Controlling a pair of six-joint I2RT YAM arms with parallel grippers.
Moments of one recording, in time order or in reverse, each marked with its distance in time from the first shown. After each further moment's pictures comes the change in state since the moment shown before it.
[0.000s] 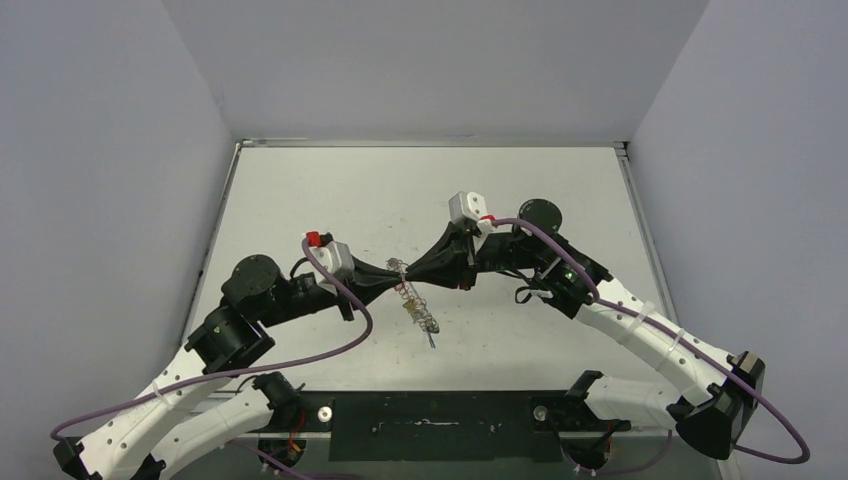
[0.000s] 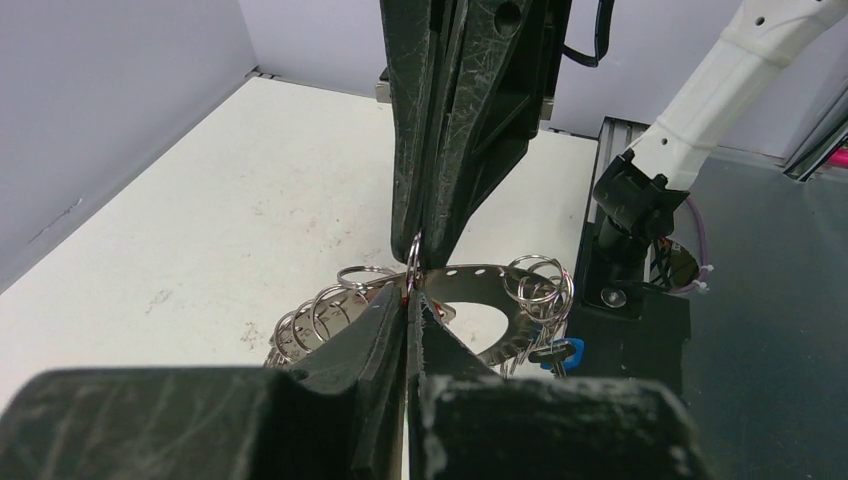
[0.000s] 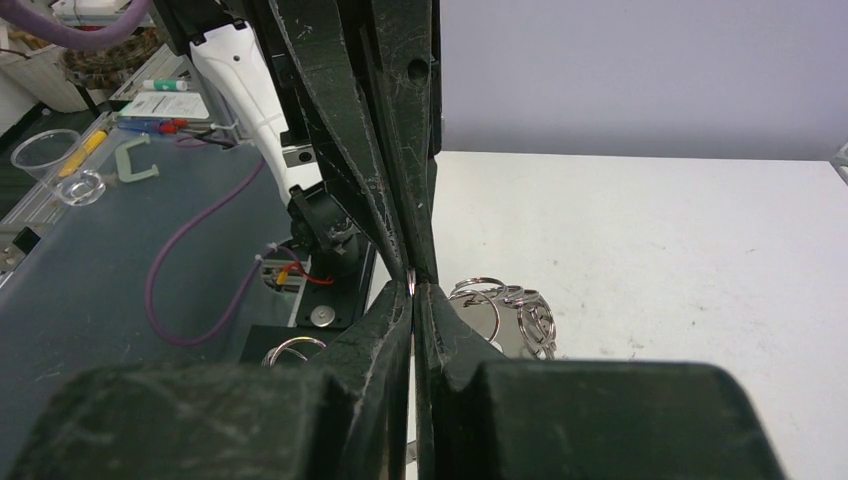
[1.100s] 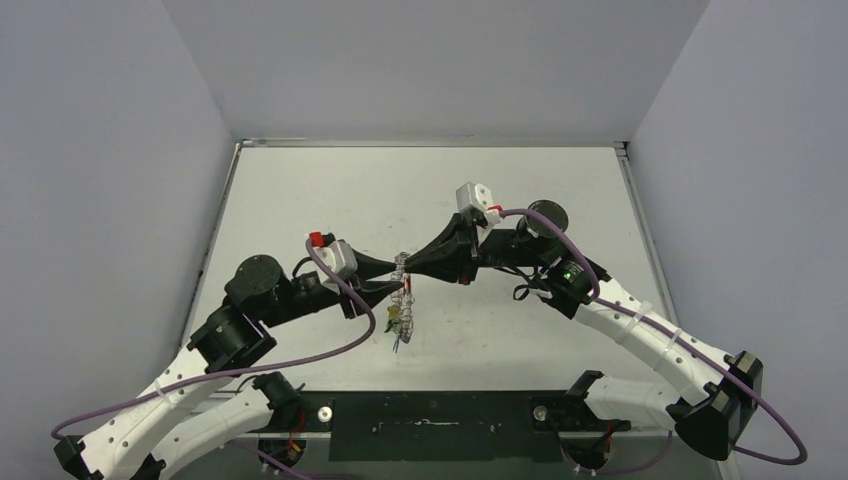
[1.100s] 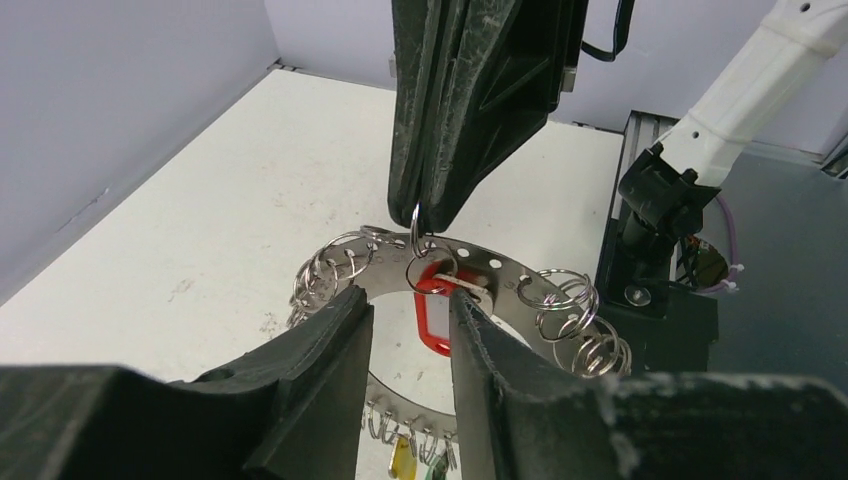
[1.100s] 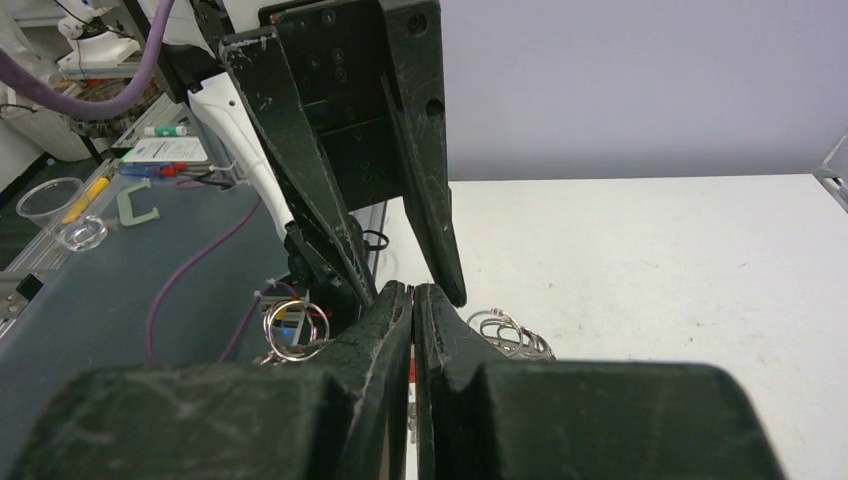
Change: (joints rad) left arm -0.004 0.010 -0.008 -0.013 -0.029 0.037; right arm -0.010 0.000 -0.033 0.132 0.022 0.113
